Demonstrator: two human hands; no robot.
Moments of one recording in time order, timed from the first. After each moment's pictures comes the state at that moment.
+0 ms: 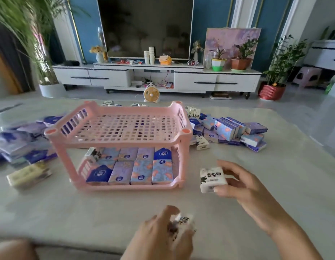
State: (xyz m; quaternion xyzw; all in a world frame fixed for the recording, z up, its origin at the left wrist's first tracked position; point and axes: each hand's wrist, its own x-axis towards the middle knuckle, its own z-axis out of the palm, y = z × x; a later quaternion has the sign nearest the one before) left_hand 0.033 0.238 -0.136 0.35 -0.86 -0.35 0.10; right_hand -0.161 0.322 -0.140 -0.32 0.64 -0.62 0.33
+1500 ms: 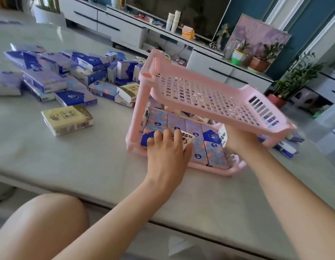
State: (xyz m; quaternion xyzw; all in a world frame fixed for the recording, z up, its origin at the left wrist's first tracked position) left_hand 0.036 0.079 -0.206 0.41 -0.84 -0.01 0.36; right_hand -0.122 0.137 -0.135 -0.36 0.93 -0.09 -0.03
